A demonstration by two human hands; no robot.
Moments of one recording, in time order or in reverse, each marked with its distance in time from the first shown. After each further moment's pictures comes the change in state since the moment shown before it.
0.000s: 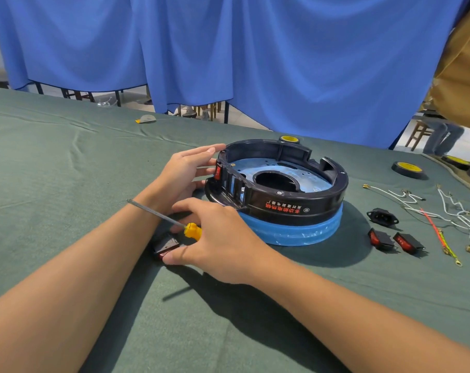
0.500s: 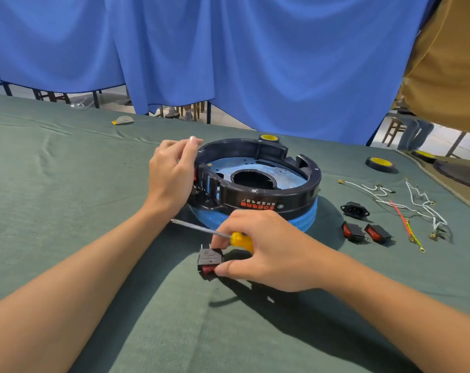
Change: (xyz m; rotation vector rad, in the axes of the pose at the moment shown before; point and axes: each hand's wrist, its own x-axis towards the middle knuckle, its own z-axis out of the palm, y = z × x) left_hand -0.008 -0.005 0.029 0.420 0.425 0.456; right_hand -0.052 0.034 -0.060 -0.228 -0.083 -0.119
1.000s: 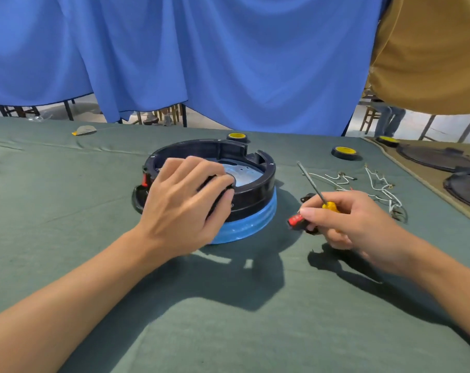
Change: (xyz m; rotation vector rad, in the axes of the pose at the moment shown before) left_hand -0.053 0.047 0.034 0.426 -0.053 1.050; right_hand -0.103 0.089 -0.060 0.735 0.386 0.409
